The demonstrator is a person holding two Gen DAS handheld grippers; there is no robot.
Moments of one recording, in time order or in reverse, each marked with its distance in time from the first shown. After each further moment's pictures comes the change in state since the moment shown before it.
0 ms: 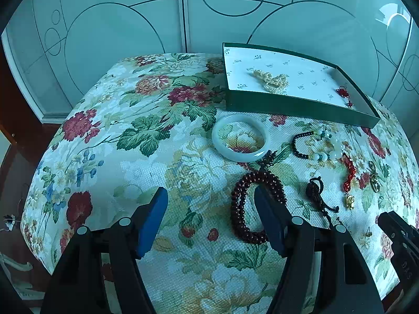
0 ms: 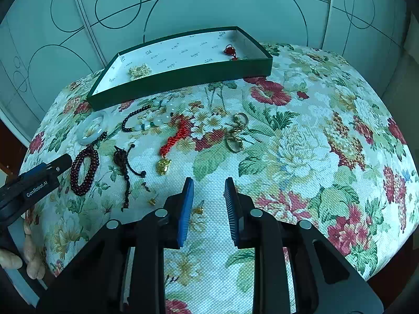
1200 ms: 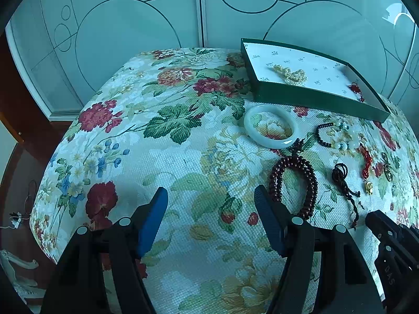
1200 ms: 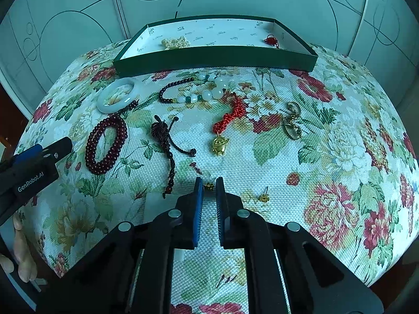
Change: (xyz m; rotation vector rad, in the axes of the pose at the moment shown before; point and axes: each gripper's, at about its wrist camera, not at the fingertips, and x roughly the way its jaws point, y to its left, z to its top) left arm -0.004 0.027 -0.012 0.002 0.003 0.038; right arm 0.020 0.054 -0.016 -0.108 0.059 -0.007
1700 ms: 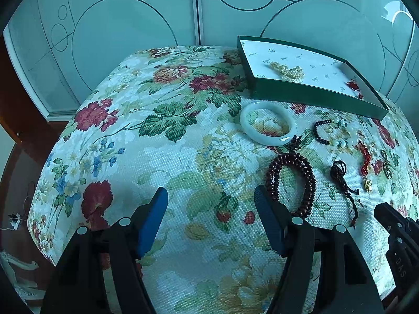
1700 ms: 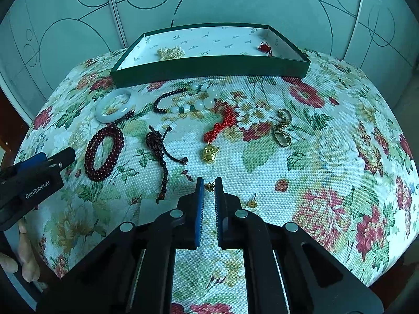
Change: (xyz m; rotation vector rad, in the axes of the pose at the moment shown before) left arm 0.003 -0.002 0.000 0.010 0.009 -0.018; right arm -0.009 -0.010 0.003 0.016 -0.040 0.001
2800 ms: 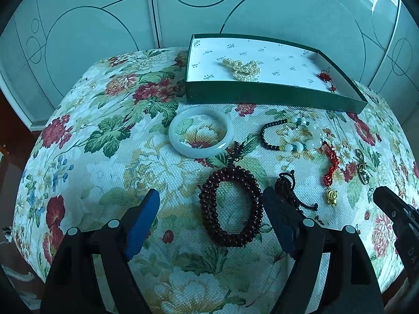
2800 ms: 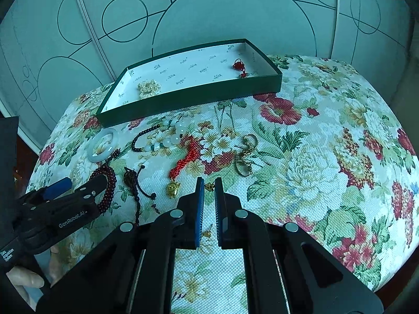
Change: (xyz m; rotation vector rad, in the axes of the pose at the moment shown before) left arm 0.009 -0.066 0.016 0.059 0.022 -0.072; right arm -0.011 -0.052 0.020 0.109 -0.075 0.067
